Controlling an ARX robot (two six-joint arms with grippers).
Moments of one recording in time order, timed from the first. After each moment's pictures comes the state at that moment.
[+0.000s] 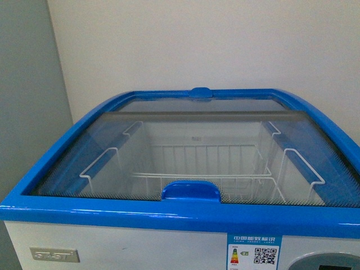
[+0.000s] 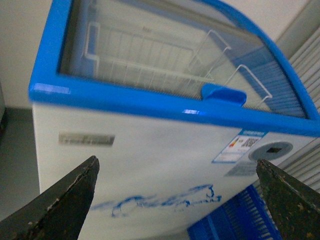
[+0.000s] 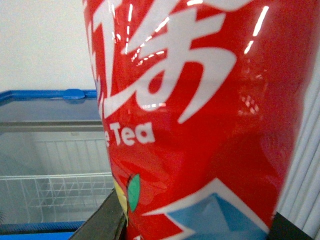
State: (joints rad) left arm -0.04 0.82 0.29 0.41 0.50 -0.17; right arm 0.18 0.31 0.38 0.10 0.42 -0.07
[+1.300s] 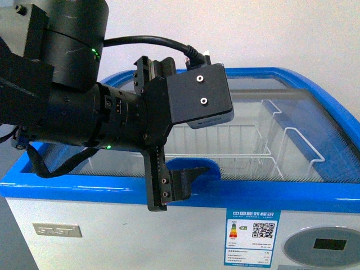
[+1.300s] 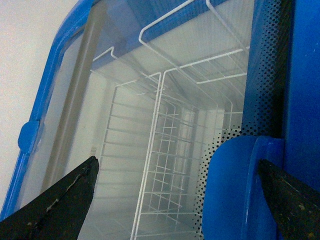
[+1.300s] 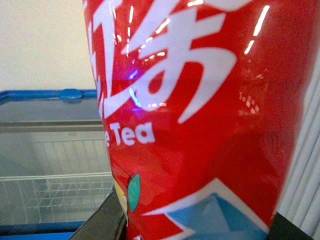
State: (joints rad) left arm -0.42 1.81 1.12 0.26 0.44 1.21; right arm 0.18 0.31 0.38 0.10 0.43 -0.07
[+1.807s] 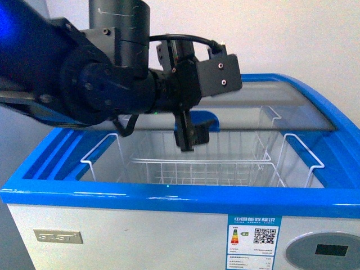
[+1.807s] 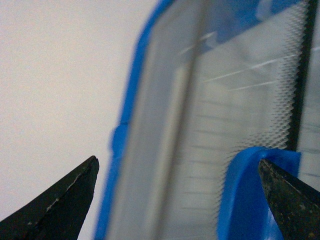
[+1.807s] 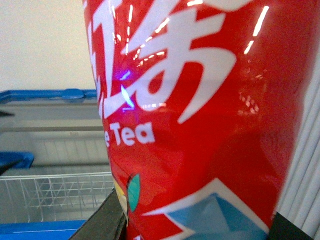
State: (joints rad) left arm -0.41 2.13 1.54 0.49 0.28 1.29; right arm 0.18 0.31 0.38 0.10 0.43 -0.07
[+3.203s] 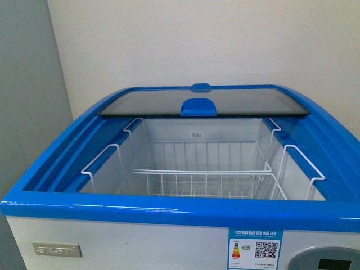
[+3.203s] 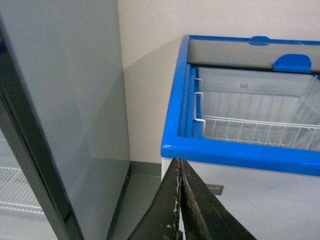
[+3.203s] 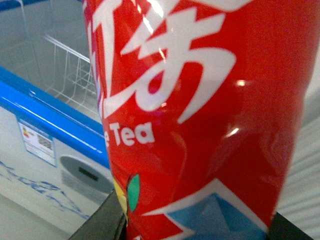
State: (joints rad) left arm -0.01 0.31 0.13 0.18 -0.01 -0.01; right arm -0.25 0.74 0.71 -0.27 -0.34 -0.59
